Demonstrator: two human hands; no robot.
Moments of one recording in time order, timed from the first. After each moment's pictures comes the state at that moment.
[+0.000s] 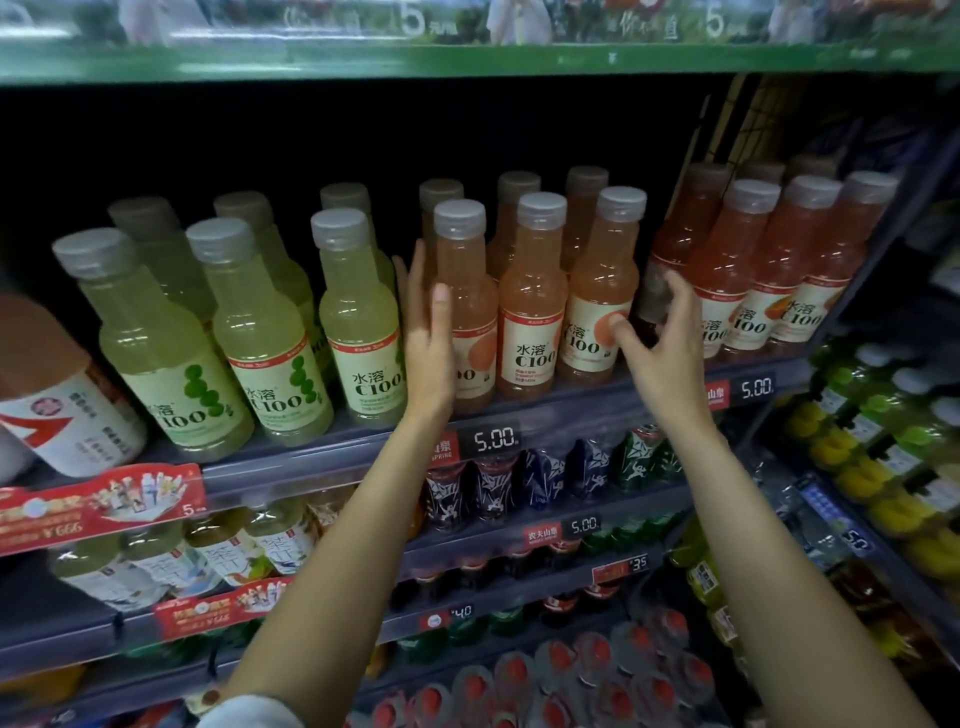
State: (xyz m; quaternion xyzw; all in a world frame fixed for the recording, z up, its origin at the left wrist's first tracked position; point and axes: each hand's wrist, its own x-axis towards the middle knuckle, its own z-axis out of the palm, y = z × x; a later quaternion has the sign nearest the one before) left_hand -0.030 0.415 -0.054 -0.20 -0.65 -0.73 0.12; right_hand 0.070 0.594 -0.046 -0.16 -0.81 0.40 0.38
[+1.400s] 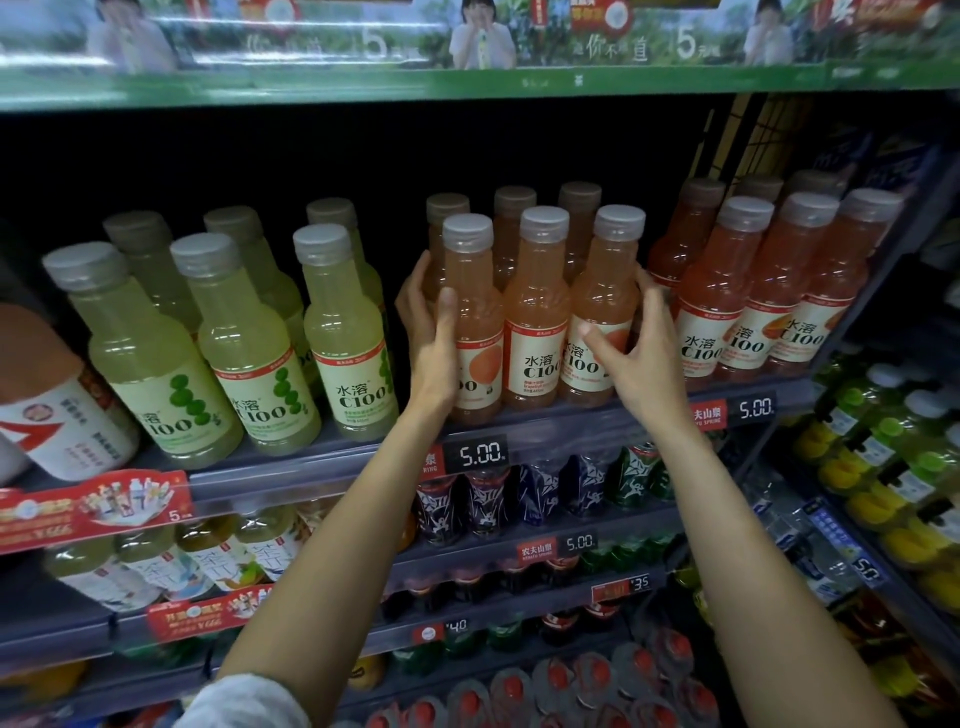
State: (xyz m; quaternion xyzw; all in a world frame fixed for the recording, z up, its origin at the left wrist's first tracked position) left_hand -0.040 0.434 -0.053 -0.19 -0.67 -0.71 0.11; right_hand 0.054 0.606 -0.043 -0.11 -0.83 0.41 0.36
